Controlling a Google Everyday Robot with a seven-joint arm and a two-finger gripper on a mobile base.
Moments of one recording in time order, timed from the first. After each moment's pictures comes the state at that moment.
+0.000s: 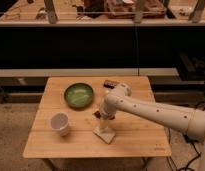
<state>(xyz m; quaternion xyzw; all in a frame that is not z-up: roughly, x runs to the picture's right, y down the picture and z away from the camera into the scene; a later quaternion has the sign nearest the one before) 0.002 0.148 0.829 -0.26 -0.17 0.01 0.95</state>
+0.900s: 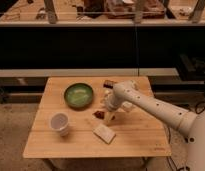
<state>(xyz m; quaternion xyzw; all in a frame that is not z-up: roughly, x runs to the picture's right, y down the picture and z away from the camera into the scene) 0.023 0.132 0.885 -0.28 -0.22 0.02 0.94</state>
